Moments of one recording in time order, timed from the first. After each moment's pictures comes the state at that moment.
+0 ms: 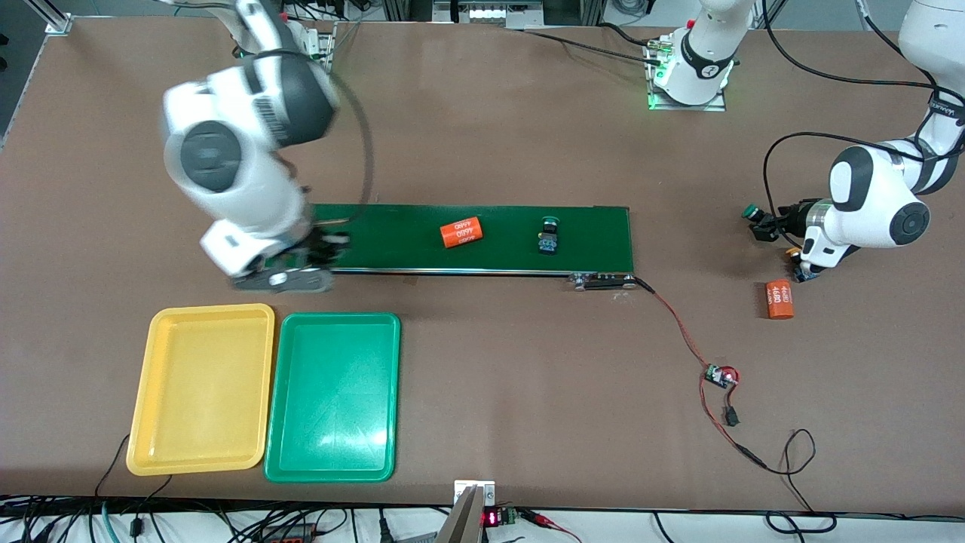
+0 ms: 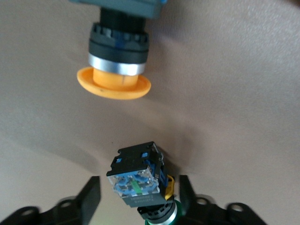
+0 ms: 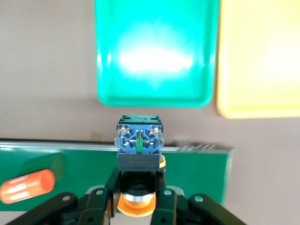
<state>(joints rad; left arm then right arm) 0.67 0.42 -0.35 -2.24 0.20 2.16 -0.40 0.34 0.38 0.01 -1.44 -0.03 1.79 0.30</state>
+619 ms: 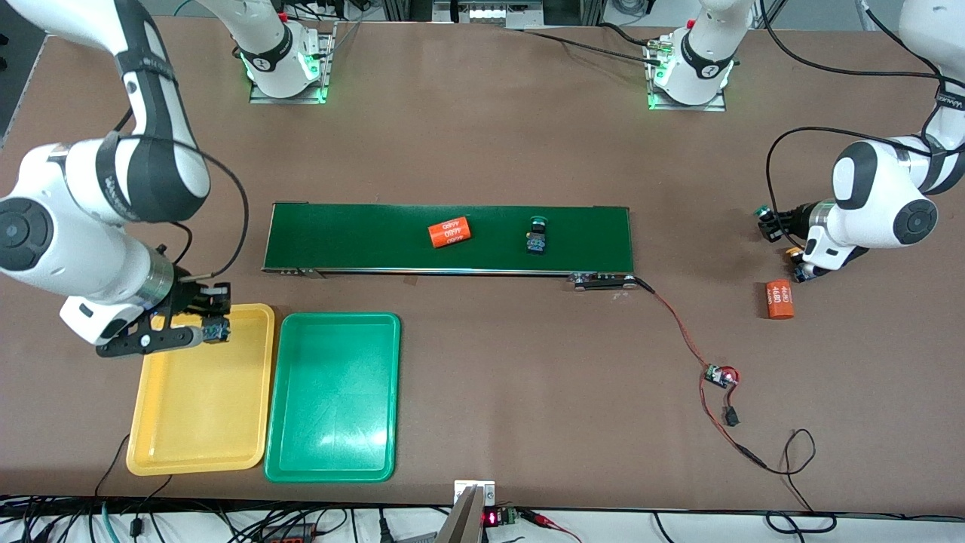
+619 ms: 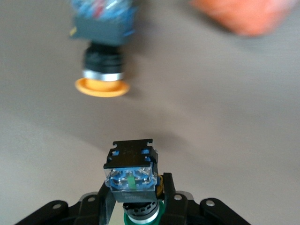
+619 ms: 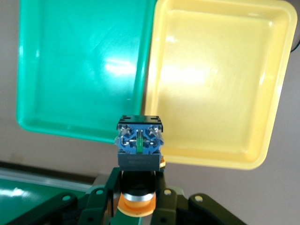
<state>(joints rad) 0.61 0.33 -0.41 -2.19 0.20 2.09 -0.40 0.10 0.50 0.01 -1.40 -0.03 1.90 -0.05</state>
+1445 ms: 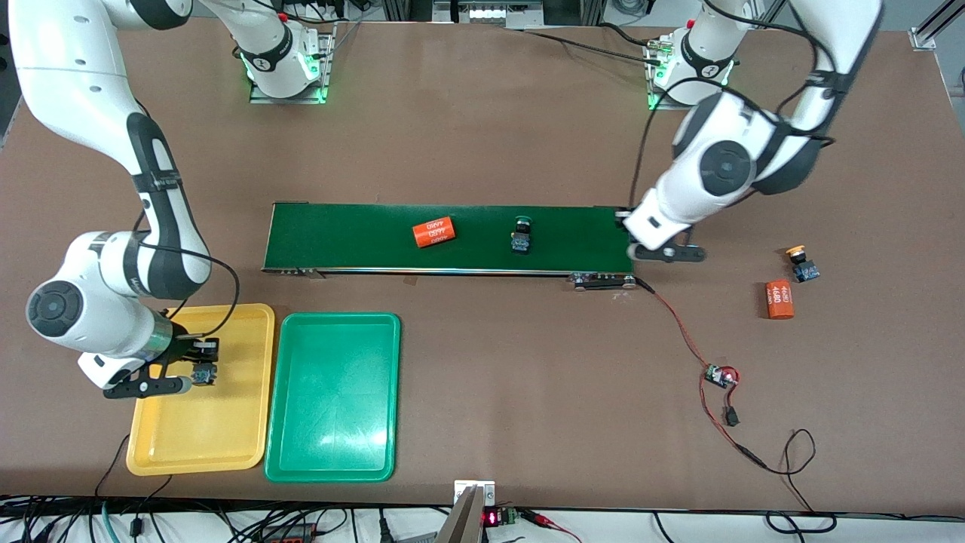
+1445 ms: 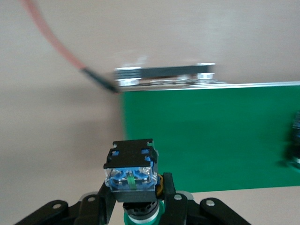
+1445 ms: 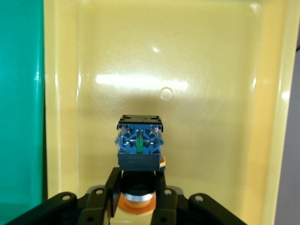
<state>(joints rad) 0.28 0.28 -0.72 -2.09 0.06 2.16 -0.42 -0.02 0.77 0.01 -1.40 -0.05 2.22 -0.09</state>
